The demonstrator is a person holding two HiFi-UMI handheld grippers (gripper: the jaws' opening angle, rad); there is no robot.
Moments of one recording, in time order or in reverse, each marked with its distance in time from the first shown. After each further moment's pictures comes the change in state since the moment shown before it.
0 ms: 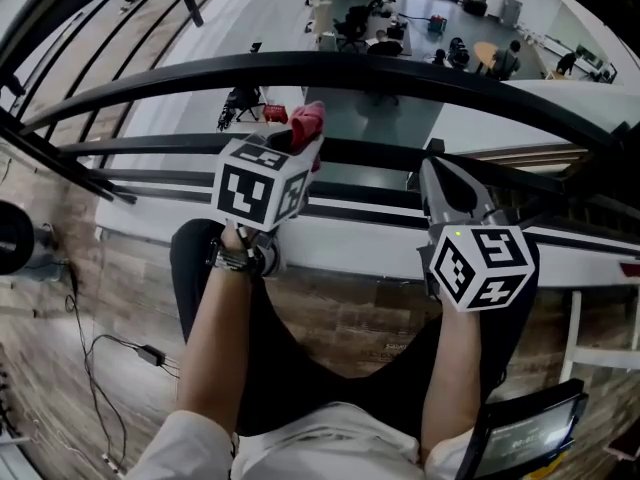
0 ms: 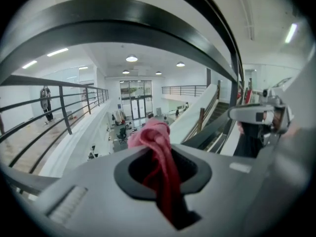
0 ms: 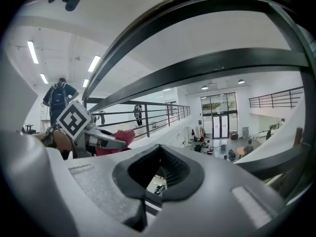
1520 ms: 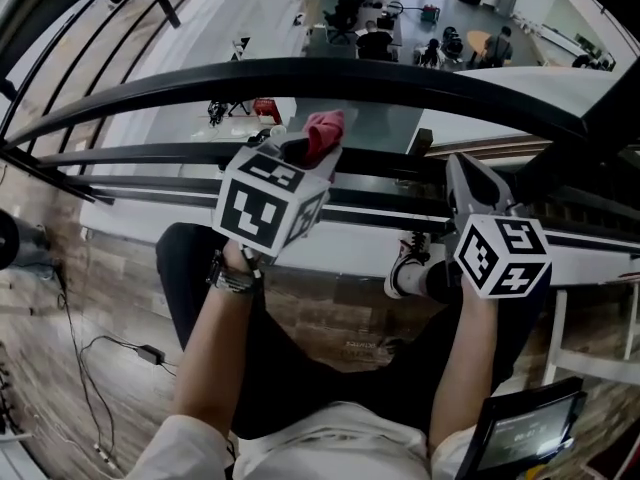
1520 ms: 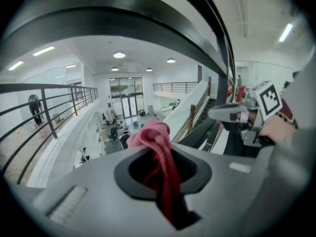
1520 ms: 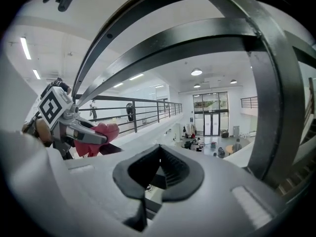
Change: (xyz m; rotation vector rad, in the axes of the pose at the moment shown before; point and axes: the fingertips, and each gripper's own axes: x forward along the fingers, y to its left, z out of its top) left arm 0.074 -0.138 0.052 0.050 0.043 -0.076; right arm -0.043 -0.177 -0.009 -0.006 0.044 -0.076
